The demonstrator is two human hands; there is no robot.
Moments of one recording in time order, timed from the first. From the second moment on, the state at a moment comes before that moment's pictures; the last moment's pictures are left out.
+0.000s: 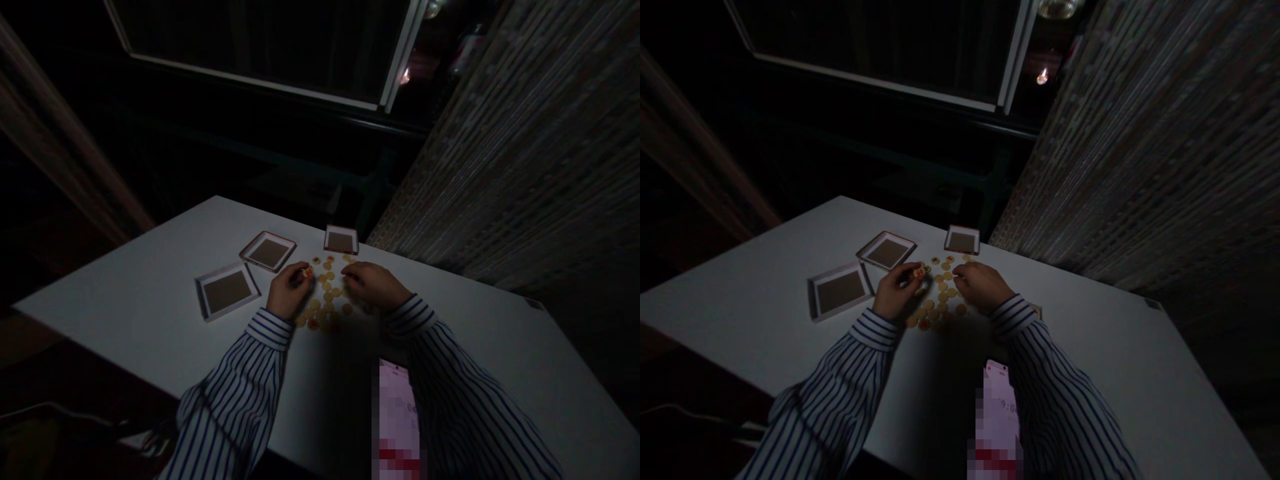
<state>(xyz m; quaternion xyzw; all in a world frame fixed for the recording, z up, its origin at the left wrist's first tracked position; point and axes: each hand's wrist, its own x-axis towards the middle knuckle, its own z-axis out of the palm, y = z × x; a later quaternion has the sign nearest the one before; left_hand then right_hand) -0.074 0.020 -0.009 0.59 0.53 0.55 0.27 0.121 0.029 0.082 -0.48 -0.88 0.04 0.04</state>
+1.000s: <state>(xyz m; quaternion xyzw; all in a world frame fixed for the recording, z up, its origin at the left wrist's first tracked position) -0.051 0.002 0.004 0.57 0.43 0.58 0.39 0.155 0.000 0.081 -0.48 -0.86 0.07 0.16</state>
